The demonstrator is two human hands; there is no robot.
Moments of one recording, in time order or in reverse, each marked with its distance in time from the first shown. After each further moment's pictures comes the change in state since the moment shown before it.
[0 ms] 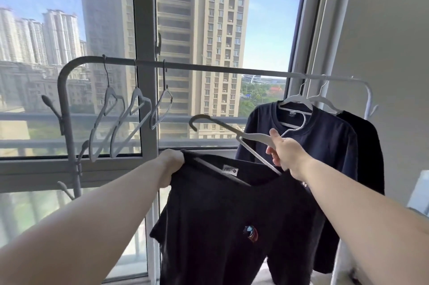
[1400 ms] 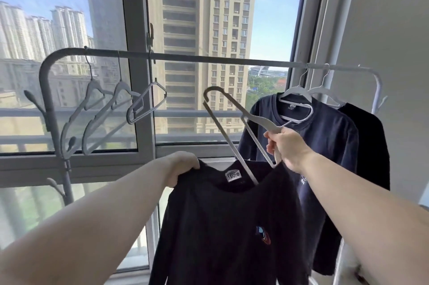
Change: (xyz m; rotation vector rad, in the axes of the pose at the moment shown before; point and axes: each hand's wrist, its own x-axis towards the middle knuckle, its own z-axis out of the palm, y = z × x) left_hand 0.007 0.008 0.049 0.170 -0.197 -0.133; right_hand 0.038 0.022 -0.019 0.305 -0.082 -0.054
